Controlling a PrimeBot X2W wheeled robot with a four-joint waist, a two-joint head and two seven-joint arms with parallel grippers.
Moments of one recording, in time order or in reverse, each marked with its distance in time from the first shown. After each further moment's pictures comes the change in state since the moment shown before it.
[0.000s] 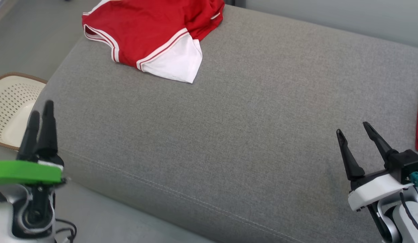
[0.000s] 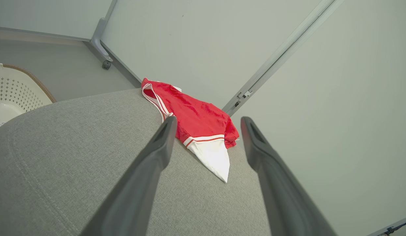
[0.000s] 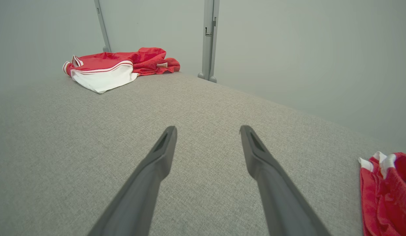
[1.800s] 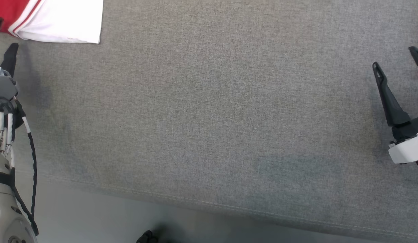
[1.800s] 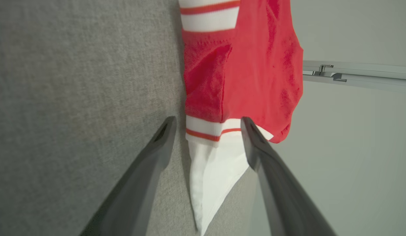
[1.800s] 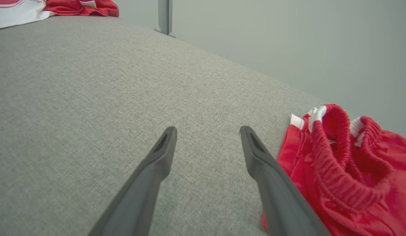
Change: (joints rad) left arm -0.818 0.039 0.258 0.868 -0.490 0.222 0.420; right arm -0.121 -0.196 -0.103 -0.370 -0.069 0.018 0.222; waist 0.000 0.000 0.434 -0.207
